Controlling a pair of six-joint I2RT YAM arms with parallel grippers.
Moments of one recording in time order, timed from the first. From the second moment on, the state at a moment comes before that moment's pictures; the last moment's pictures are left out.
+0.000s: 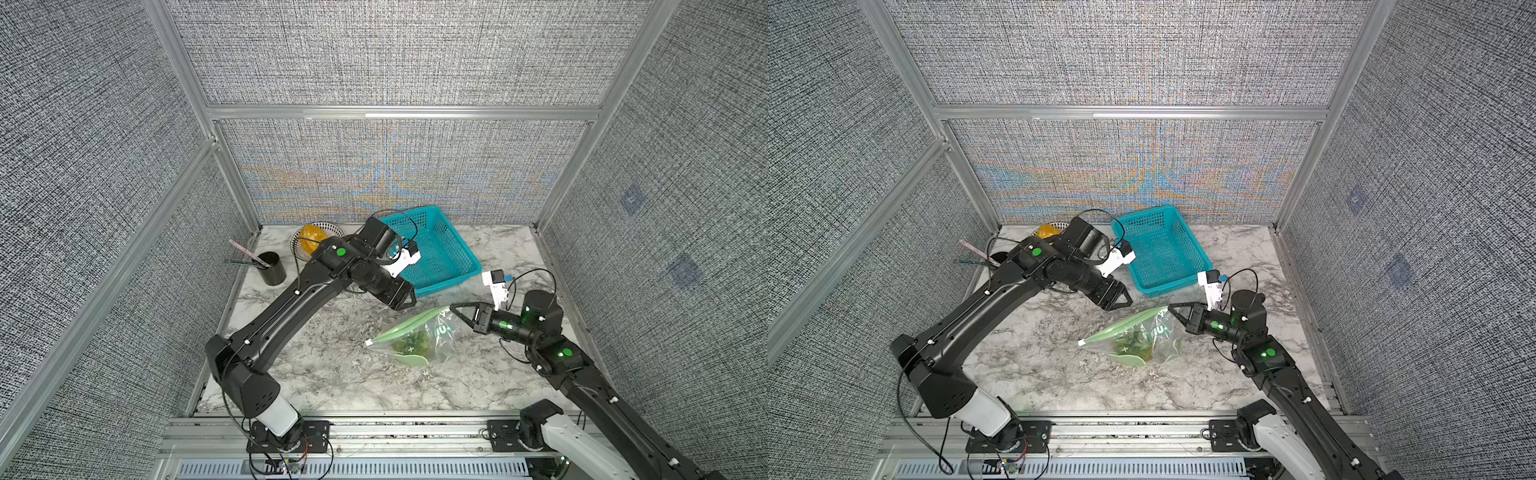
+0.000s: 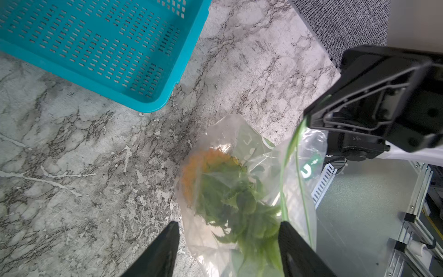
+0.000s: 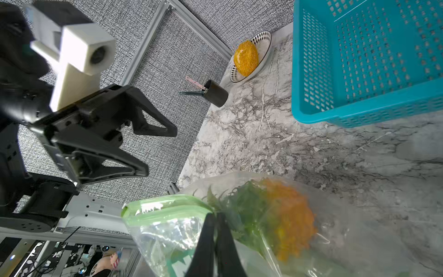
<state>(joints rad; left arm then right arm) -0.75 1.62 1.77 -1.21 0.39 -0.03 0.37 0.76 0.59 -0.09 -0.64 0.75</state>
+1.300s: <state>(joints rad) -0.94 1.61 1.67 -1.22 0.40 -0.19 0.37 0.90 0.72 0.02 -0.59 0.76</state>
